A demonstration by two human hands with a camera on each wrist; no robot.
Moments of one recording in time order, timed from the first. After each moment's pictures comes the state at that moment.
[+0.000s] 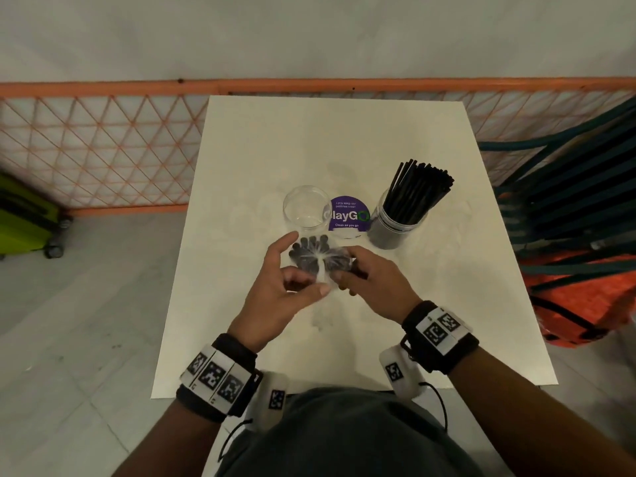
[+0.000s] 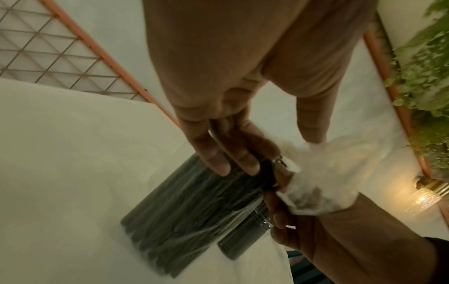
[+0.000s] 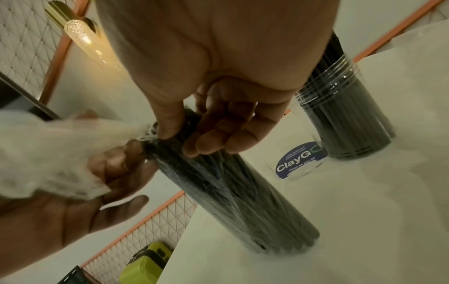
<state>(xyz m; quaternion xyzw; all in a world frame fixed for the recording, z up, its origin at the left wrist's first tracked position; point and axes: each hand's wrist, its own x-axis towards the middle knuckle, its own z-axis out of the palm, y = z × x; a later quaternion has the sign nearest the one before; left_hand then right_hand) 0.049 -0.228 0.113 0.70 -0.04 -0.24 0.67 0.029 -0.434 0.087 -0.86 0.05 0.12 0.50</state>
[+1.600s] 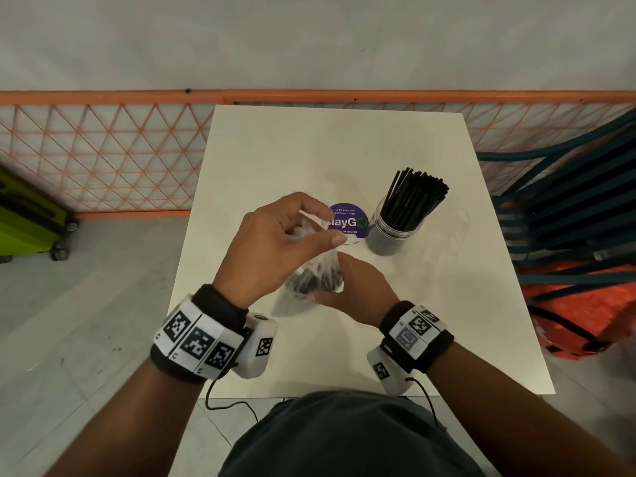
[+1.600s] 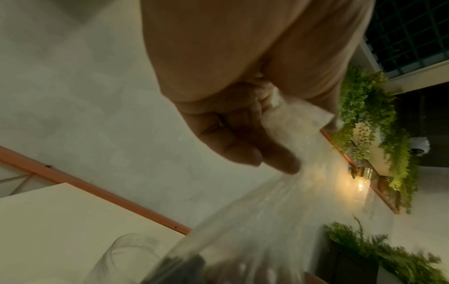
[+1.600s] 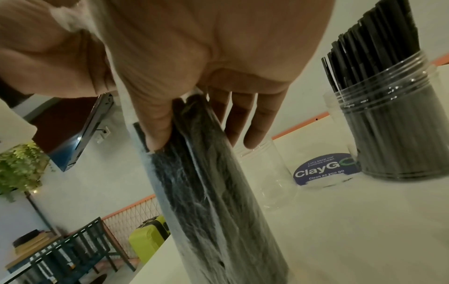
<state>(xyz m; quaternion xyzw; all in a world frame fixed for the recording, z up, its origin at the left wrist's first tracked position) 0.083 -0.245 0.209 0.80 -0.19 -0.10 0.56 0.035 -0.412 0.098 -0.92 -0.03 0.11 0.36</state>
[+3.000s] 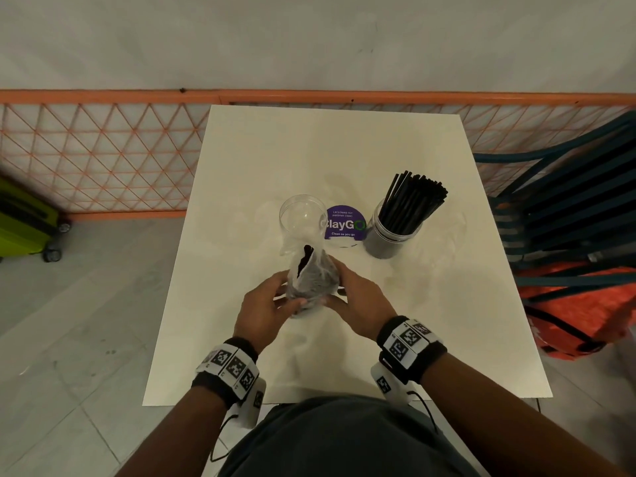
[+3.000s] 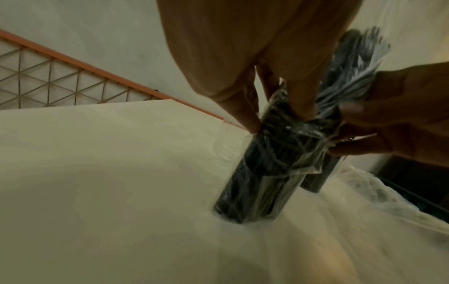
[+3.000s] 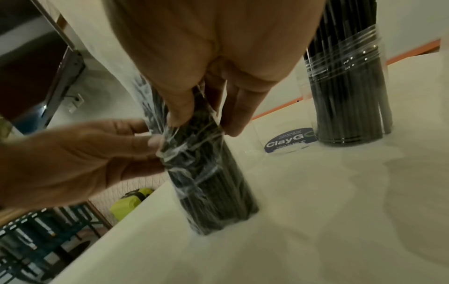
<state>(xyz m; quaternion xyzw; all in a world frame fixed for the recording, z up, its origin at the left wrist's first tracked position) 0.055 -0.220 0.047 0.83 -0.05 -0.17 0.53 0.027 -0.422 0.058 -0.90 -0.01 0.12 0.41</state>
